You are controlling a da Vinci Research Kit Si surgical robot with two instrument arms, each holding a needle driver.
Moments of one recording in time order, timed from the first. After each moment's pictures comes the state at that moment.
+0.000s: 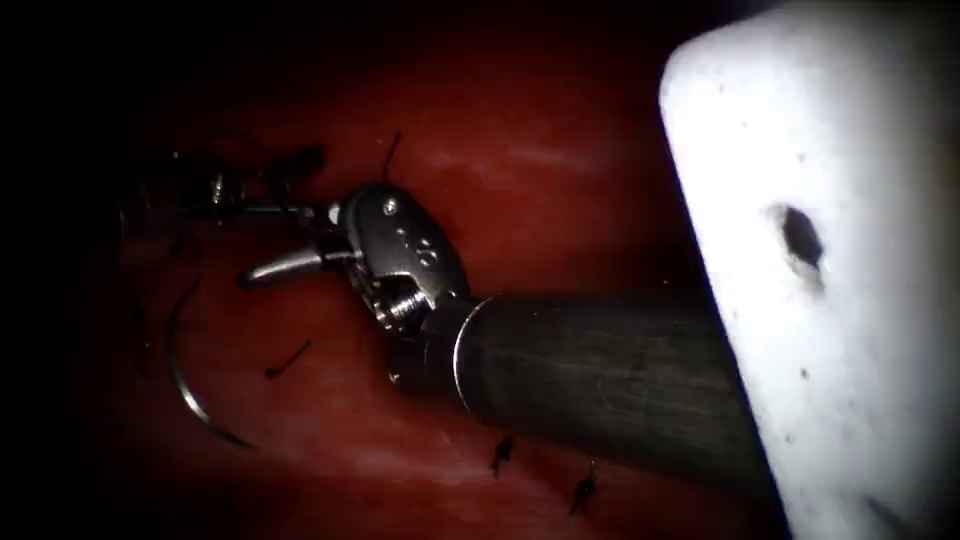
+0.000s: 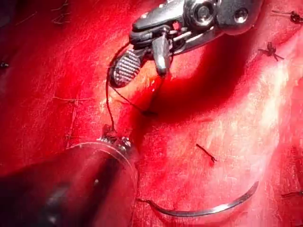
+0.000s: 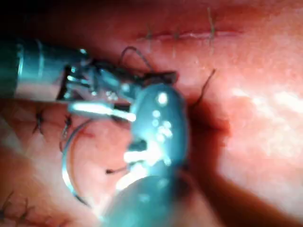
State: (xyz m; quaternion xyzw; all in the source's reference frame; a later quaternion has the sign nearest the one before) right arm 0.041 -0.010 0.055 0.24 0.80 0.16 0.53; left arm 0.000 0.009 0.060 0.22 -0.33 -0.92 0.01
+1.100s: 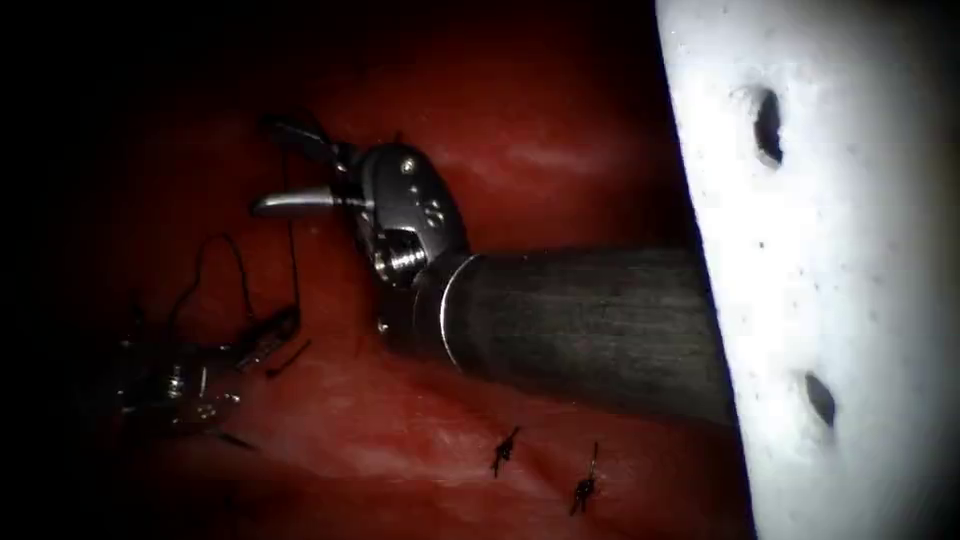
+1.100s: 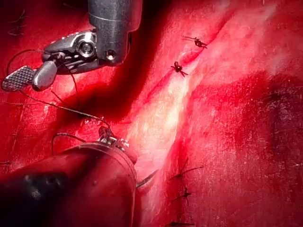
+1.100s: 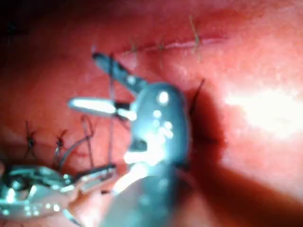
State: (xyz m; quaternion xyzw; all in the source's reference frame) right arm 0.042 -0.007 0.056 0.14 0.79 0.23 0.55; left arm -0.001 -0.004 0.049 0.22 -0.34 -0.92 0.01
